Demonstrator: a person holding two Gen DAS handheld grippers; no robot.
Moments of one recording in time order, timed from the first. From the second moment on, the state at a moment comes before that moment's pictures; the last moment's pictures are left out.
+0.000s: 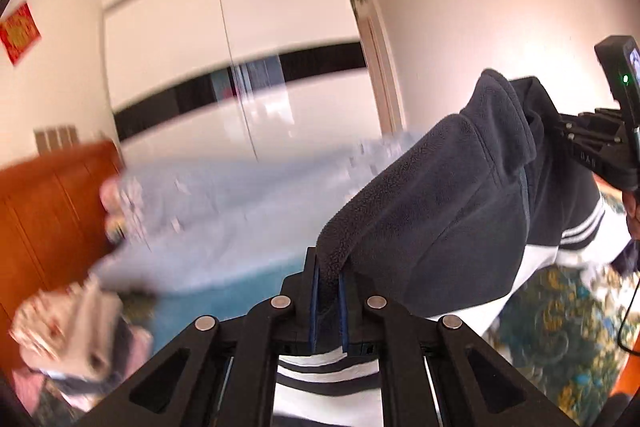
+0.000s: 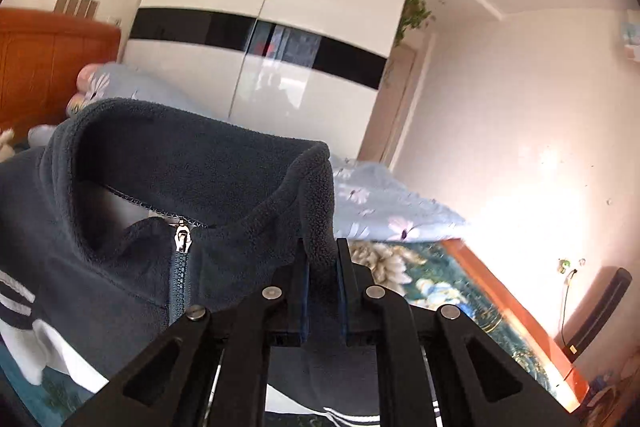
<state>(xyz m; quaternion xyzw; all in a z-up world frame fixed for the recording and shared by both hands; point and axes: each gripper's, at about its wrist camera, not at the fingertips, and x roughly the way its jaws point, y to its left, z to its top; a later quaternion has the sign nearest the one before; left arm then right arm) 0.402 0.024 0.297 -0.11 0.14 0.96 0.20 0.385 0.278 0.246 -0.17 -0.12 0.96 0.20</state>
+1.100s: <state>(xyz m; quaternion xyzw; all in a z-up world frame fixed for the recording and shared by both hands) 0.267 0.050 0.159 -0.30 0.25 0.91 0.18 0.260 0.237 0.212 -0.33 -0.21 0.90 0.18</state>
